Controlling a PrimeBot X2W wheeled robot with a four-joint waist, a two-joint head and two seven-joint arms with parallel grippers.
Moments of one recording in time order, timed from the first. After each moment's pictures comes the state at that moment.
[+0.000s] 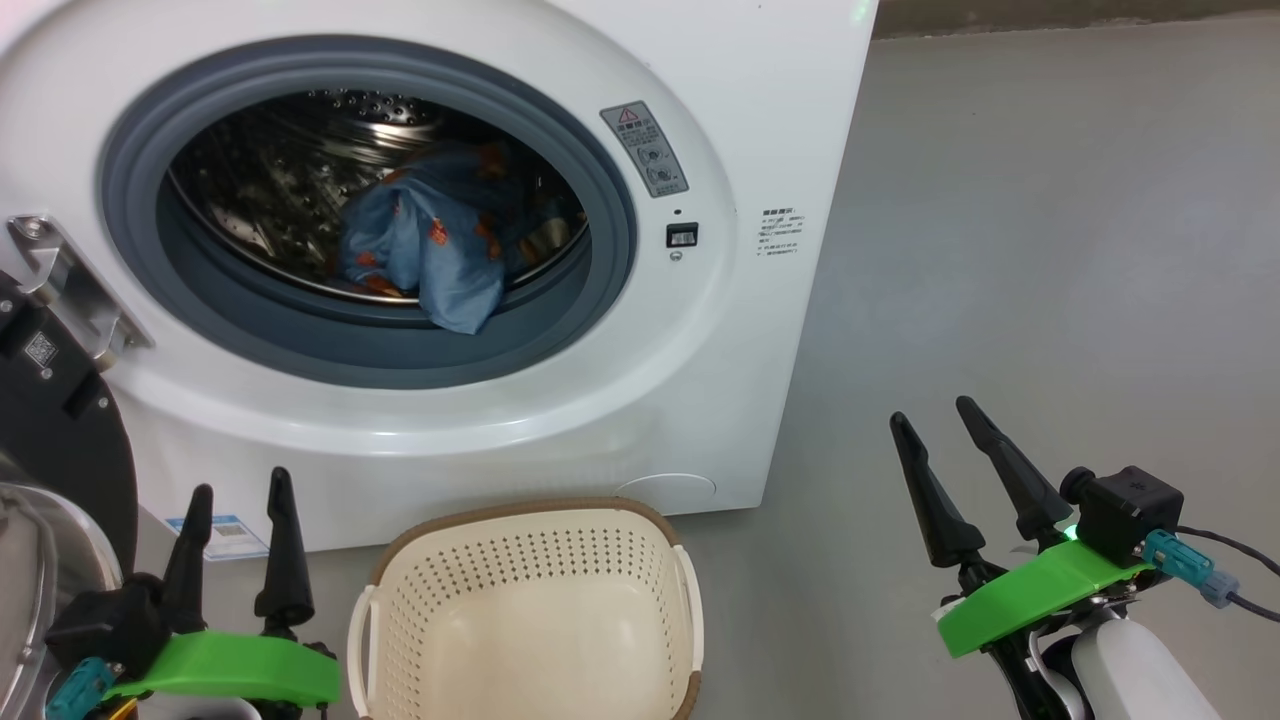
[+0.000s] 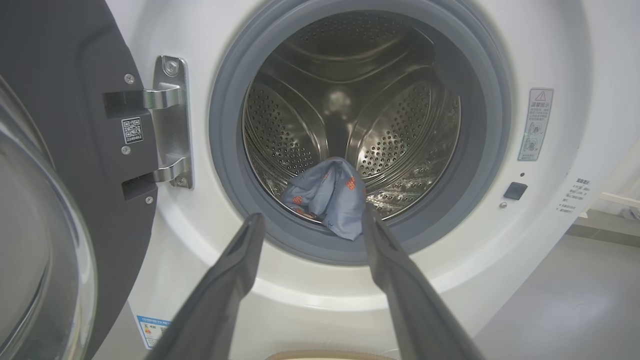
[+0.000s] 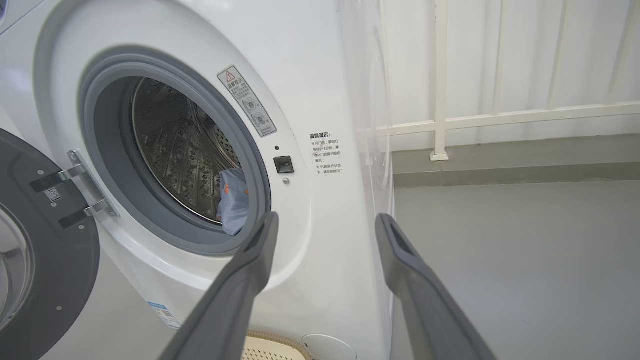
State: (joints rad) left arm -0.12 0.05 0.04 0.21 -0.35 -0.12 -0.26; right arm -0.23 -0.19 0.24 0.30 0.44 0.13 -0.25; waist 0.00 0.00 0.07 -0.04
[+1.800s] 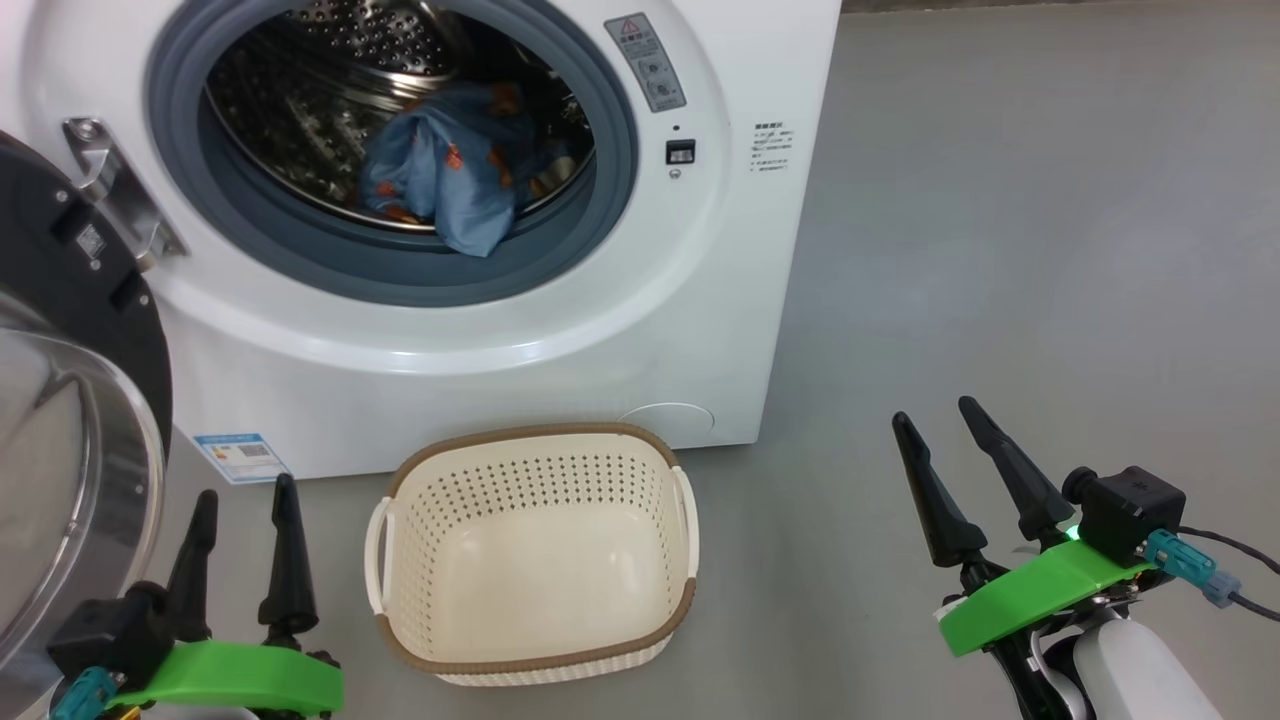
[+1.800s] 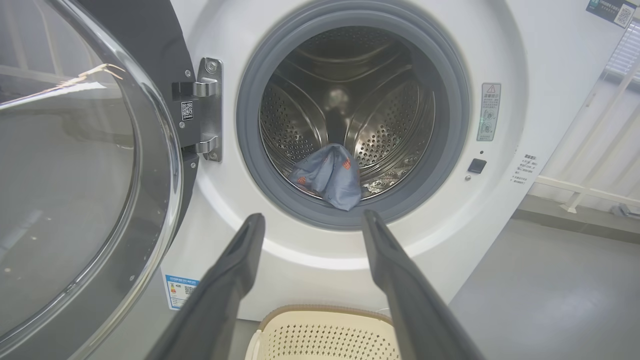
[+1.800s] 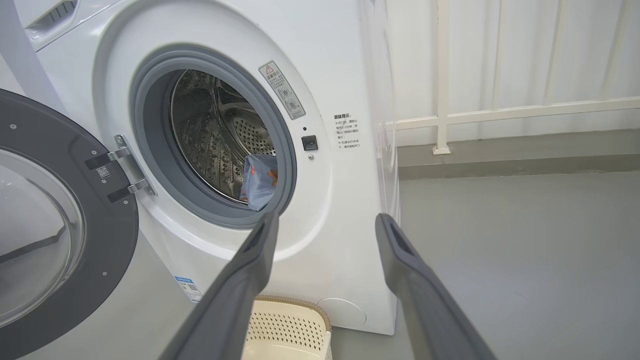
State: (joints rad) left arm -0.10 0.05 0.04 0.19 -0.35 -0.13 -0.26; right arm -0.23 -0.19 0.24 0.30 0.44 0.13 -0.25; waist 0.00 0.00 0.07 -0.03
